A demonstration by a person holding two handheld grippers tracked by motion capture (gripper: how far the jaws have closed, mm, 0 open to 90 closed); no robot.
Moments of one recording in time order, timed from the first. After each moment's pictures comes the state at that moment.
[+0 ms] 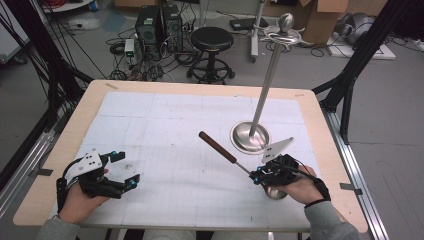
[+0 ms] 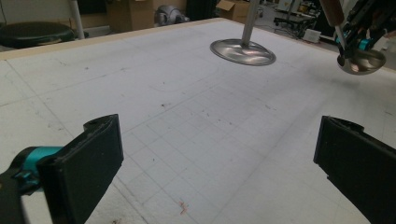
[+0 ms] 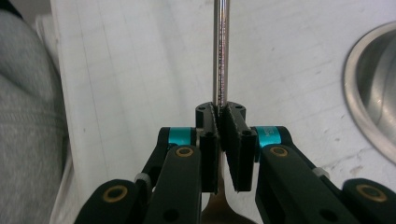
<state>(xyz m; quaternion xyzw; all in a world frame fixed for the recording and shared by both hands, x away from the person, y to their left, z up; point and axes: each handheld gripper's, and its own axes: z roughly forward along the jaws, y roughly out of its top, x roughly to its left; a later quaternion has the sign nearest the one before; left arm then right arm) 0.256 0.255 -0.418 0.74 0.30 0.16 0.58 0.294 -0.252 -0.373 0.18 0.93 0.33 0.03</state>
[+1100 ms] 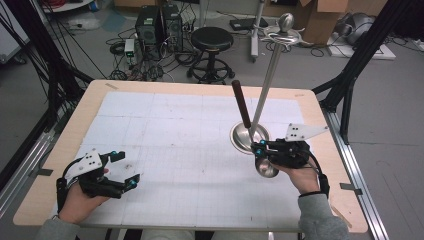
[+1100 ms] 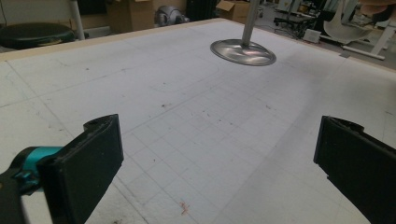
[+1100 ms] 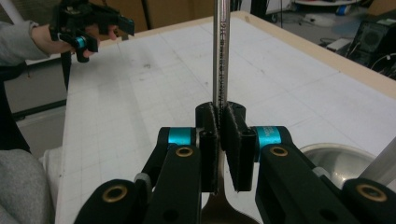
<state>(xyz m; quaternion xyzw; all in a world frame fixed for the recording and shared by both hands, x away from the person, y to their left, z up) 0.256 0.255 -0.418 0.74 0.30 0.17 0.58 0.308 -0.275 -0.341 0.20 0.81 0.55 0.09</state>
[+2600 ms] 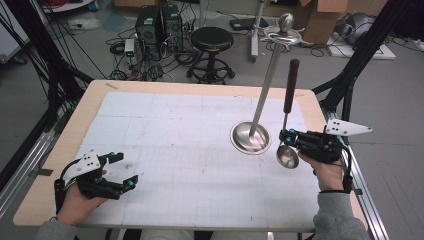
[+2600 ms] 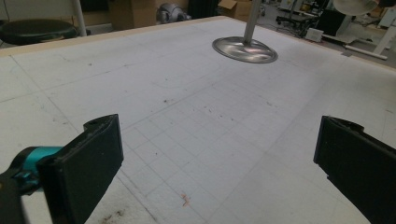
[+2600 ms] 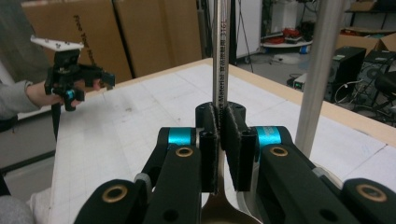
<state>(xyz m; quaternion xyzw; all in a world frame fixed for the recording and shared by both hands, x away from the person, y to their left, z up) 0.252 0.259 -0.418 0.74 0.31 0.17 0.58 0.308 -0.344 -0.327 0.25 0.74 0.62 0.12</state>
